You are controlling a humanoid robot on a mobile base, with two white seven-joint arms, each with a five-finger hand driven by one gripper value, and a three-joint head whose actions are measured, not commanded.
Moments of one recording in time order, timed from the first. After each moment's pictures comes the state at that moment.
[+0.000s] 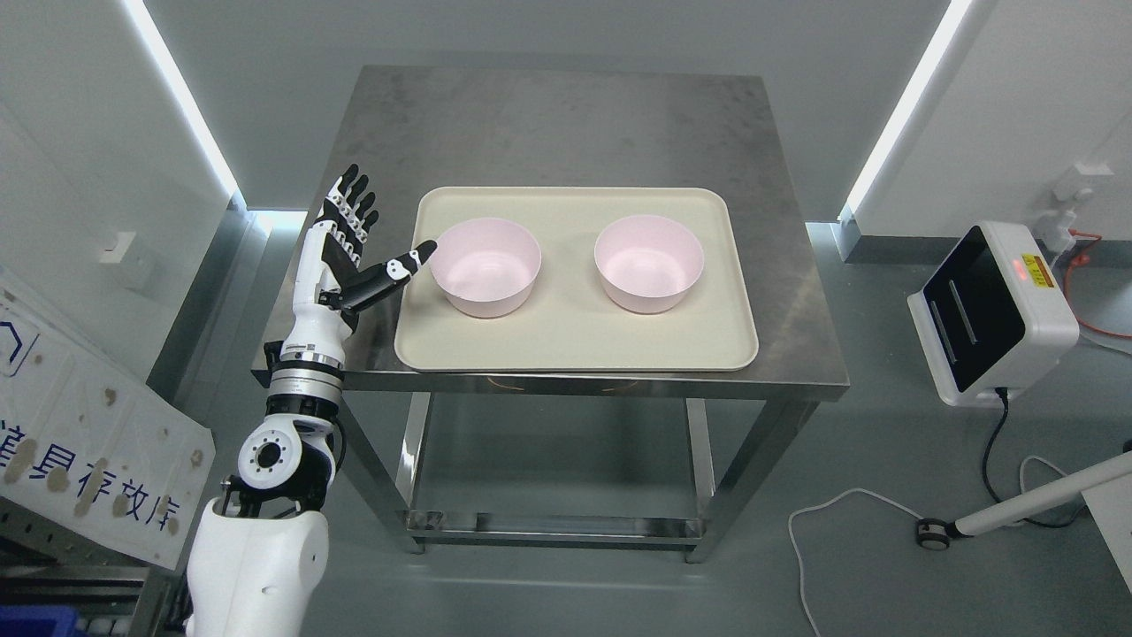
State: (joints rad) left arm -0.37 0.00 0.00 -1.47 0.17 -0.07 0.01; right arm 0.00 0.00 0.00 0.00 0.00 0.03 0.01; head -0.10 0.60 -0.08
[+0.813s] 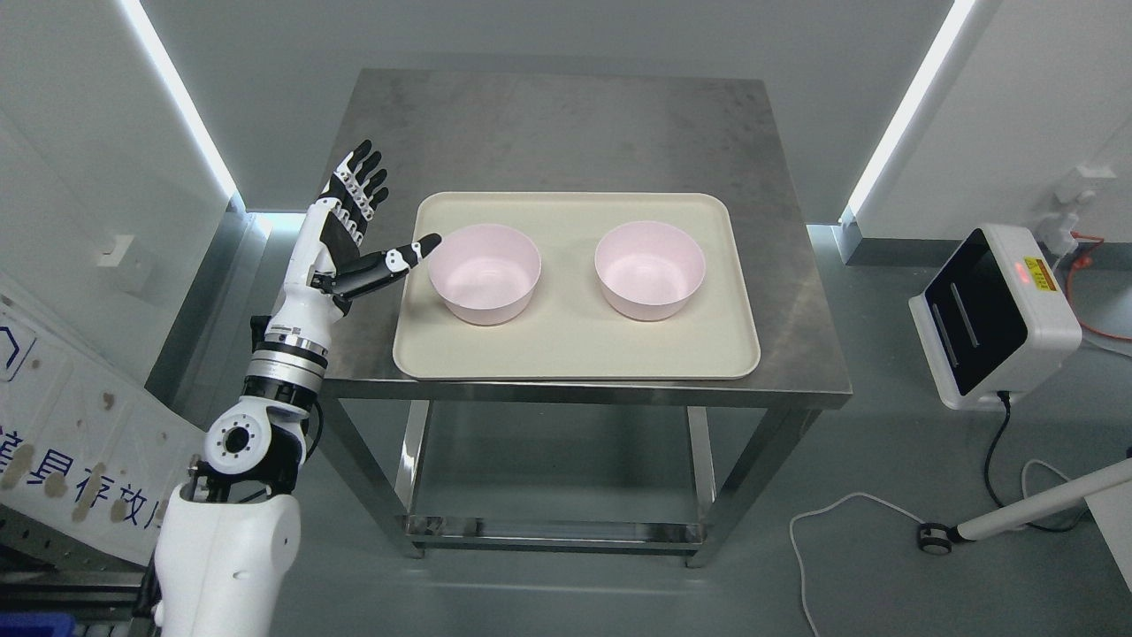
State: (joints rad) left arm -0.41 0.07 0.03 -1.48 0.17 -0.08 -0.23; right arm 0.00 0.00 0.00 0.00 0.01 0.03 0.01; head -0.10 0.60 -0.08
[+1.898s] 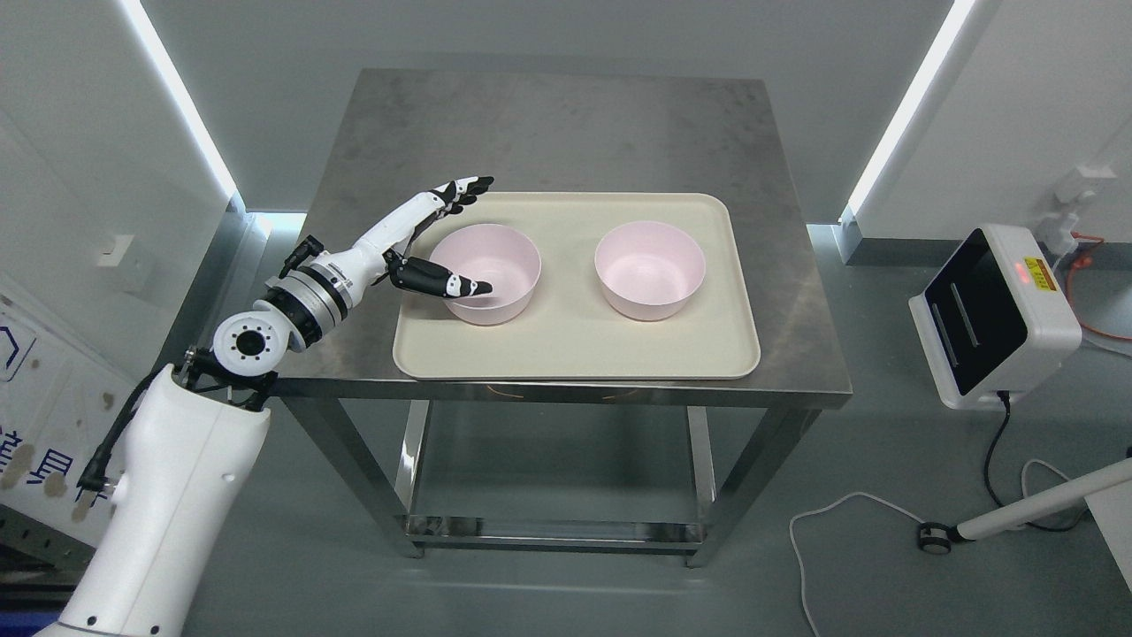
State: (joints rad) left arm -0.68 0.26 -0.25 -1.27 -0.17 -0.01 -0.48; right arm 0.00 0.00 0.00 0.00 0.00 0.04 0.01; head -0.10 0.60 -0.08
